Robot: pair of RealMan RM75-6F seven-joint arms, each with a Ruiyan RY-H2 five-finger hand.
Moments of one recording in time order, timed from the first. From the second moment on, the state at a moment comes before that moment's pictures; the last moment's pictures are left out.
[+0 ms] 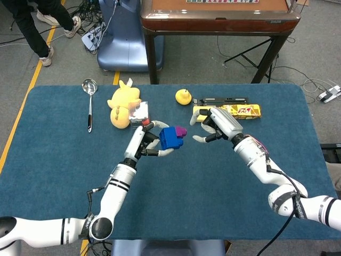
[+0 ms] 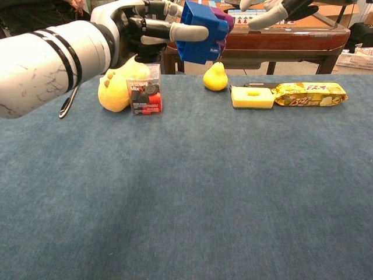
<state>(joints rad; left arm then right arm) -0.83 -1.71 -0.54 -1.79 0.79 1.12 -0.11 0.80 -1.11 0.39 -1.73 -1.13 0.72 0.41</state>
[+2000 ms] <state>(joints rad) -0.84 -1.71 -0.54 -1.82 0.80 1.13 -0.12 0.85 -1.15 0.37 -1.70 -1.12 0.72 0.42</state>
